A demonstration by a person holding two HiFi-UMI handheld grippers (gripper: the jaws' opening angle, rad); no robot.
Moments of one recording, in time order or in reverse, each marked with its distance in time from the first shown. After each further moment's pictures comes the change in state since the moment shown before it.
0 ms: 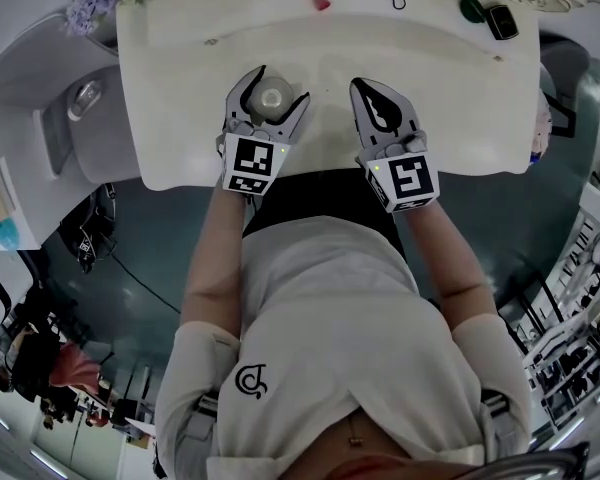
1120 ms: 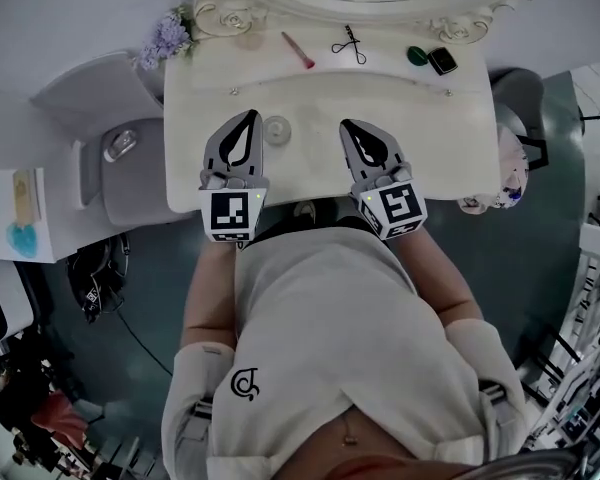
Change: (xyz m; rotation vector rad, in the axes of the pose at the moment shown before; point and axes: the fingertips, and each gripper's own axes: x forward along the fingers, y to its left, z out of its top) left arm -0.154 0.012 0.165 0.101 -0.364 0.279; right arm -0.076 0.035 0.098 -0.055 -0.206 0.026
